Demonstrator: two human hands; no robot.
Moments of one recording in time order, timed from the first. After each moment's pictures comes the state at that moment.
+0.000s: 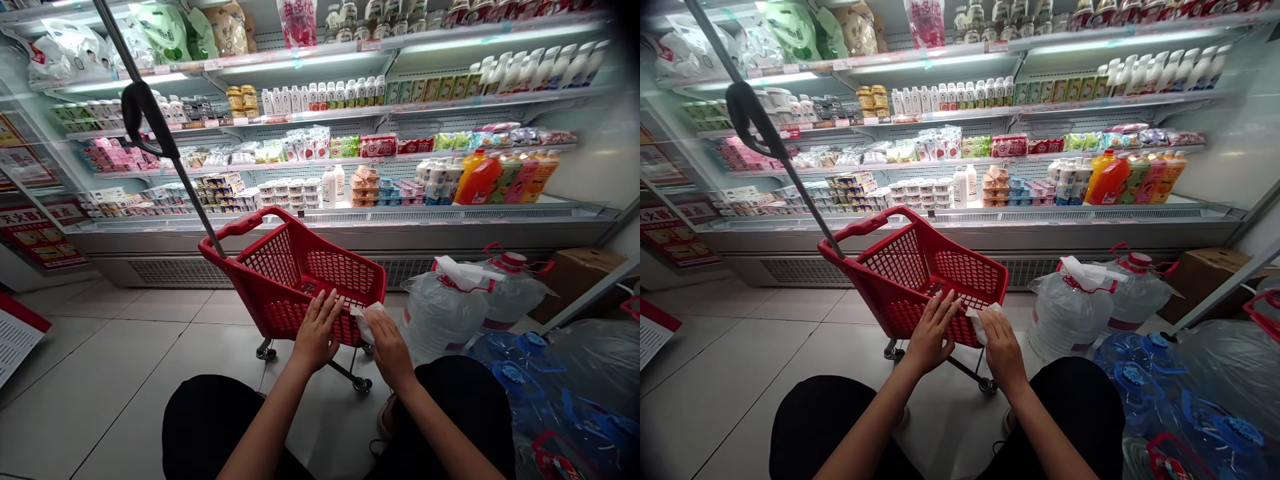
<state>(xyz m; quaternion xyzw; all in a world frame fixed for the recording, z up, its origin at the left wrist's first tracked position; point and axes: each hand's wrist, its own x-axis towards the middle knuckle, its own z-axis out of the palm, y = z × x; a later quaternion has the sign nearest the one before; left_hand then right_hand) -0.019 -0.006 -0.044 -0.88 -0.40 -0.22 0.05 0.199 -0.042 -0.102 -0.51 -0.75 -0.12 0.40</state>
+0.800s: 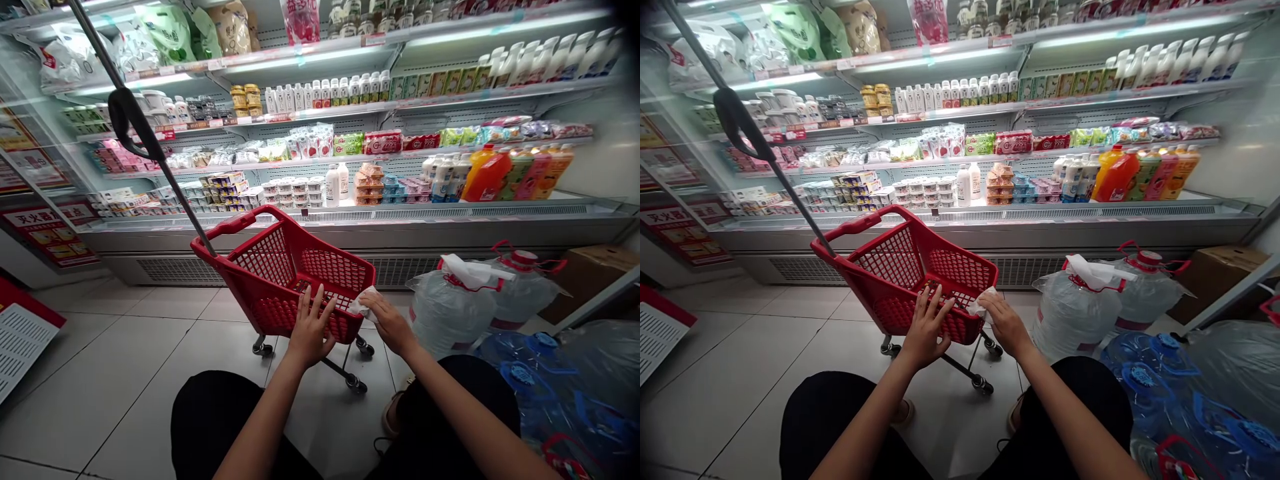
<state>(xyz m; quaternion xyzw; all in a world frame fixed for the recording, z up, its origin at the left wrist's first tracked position) -0.041 -0.003 -0.041 -0.87 -0.43 -0.24 0.08 0.229 0.015 -0.097 -0.42 -0.82 -0.03 0.38</state>
